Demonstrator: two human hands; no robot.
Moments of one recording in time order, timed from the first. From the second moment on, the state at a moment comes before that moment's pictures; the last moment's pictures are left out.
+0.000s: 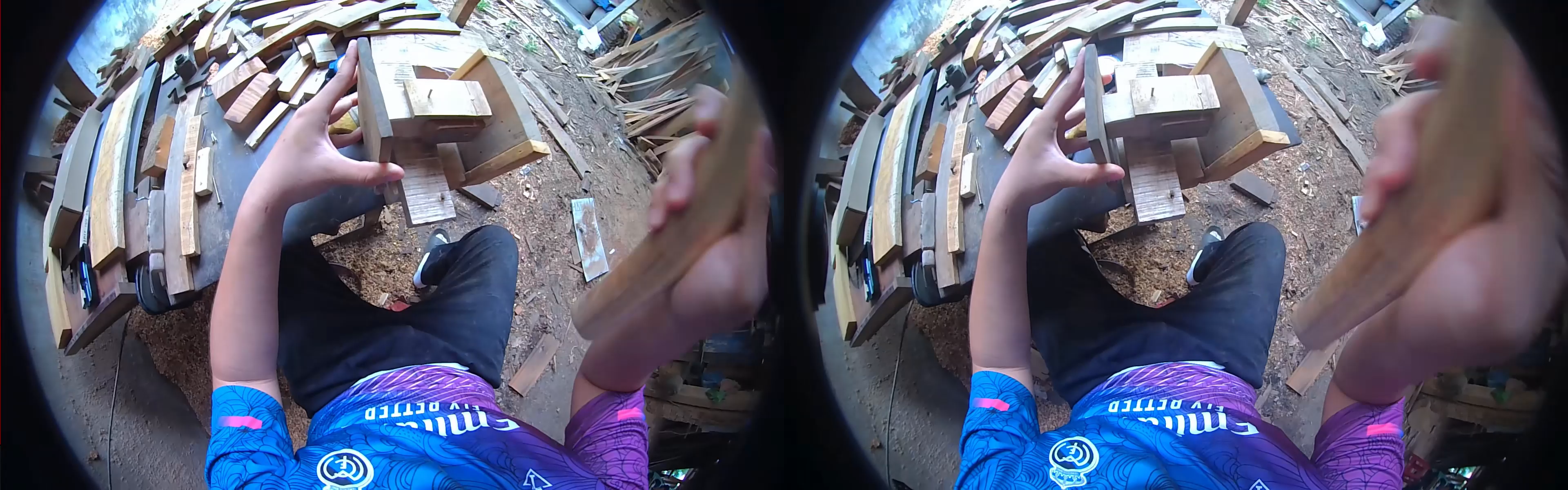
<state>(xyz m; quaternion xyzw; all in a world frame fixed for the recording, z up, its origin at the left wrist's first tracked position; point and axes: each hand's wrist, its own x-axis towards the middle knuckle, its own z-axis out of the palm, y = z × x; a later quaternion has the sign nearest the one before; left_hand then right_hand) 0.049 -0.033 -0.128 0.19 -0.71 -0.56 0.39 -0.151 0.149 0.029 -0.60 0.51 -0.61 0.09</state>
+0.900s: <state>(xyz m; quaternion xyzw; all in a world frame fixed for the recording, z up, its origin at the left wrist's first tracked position) 0.051 -0.032 -0.127 0.20 -0.71 -0.56 0.37 -0.152 0.142 0.022 -0.60 0.64 -0.42 0.25</state>
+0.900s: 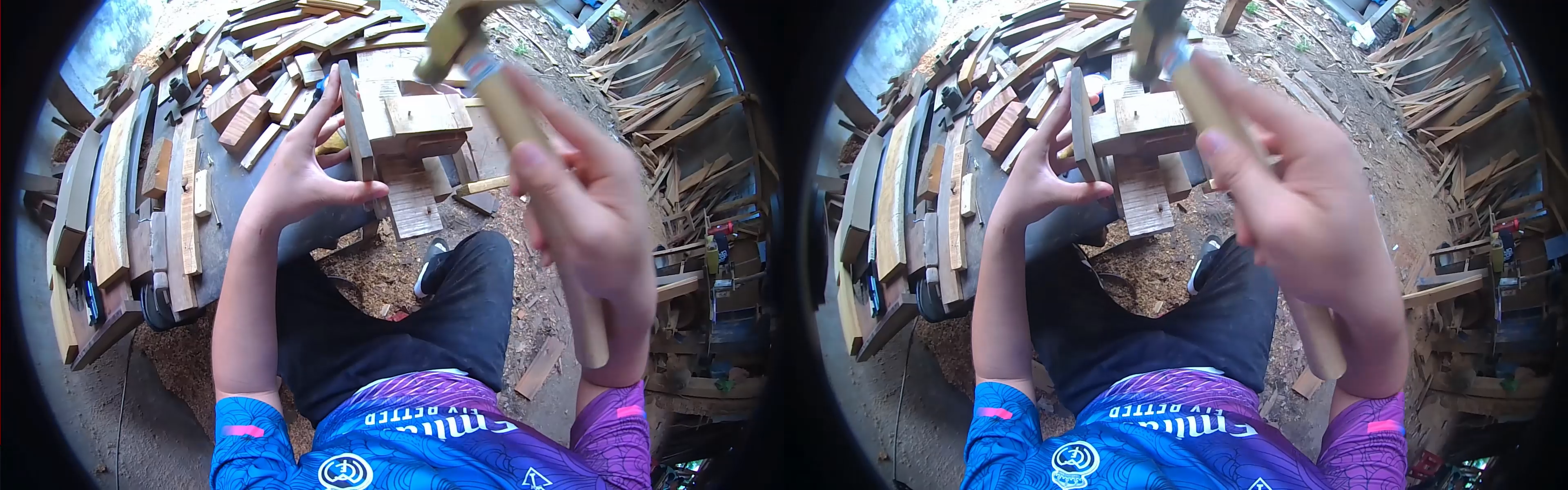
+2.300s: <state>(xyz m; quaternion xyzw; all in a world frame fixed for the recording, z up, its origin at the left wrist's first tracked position) 0.044 -0.032 -0.133 0.19 -0.73 -0.53 0.39 -0.154 0.148 0.010 -0.62 0.63 -0.41 0.23</state>
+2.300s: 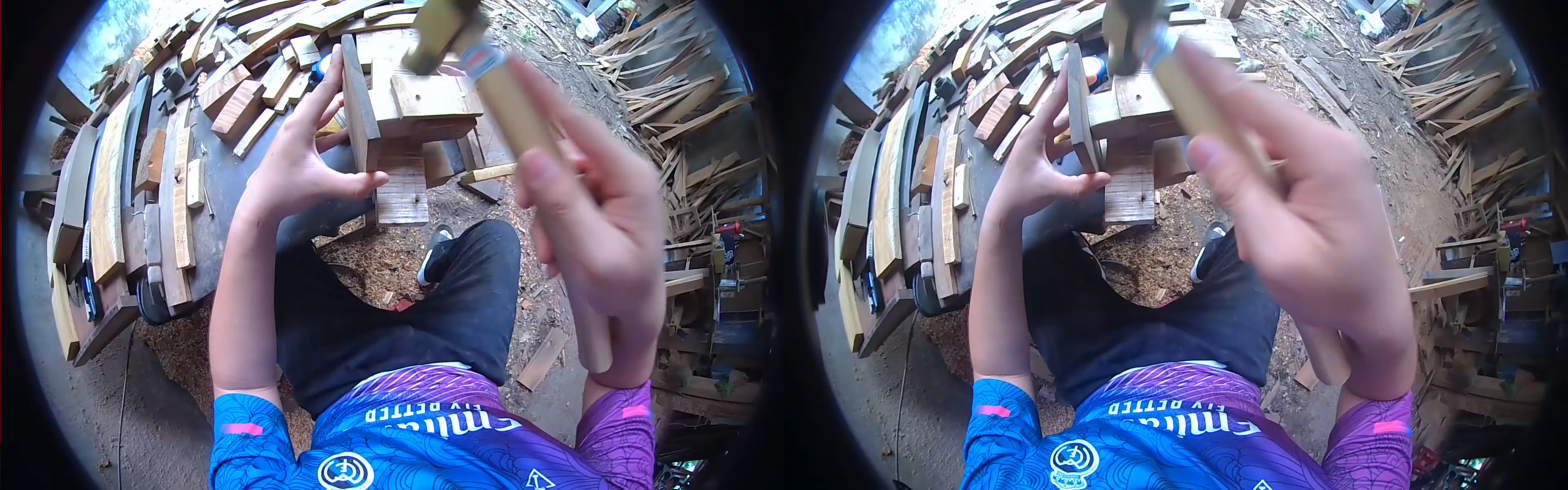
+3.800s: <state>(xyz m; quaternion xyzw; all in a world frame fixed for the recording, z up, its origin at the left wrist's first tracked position) 0.048 -0.038 -0.128 0.21 -0.59 -0.61 0.48 -0.210 0.067 0.006 -0.67 0.61 -0.41 0.13</state>
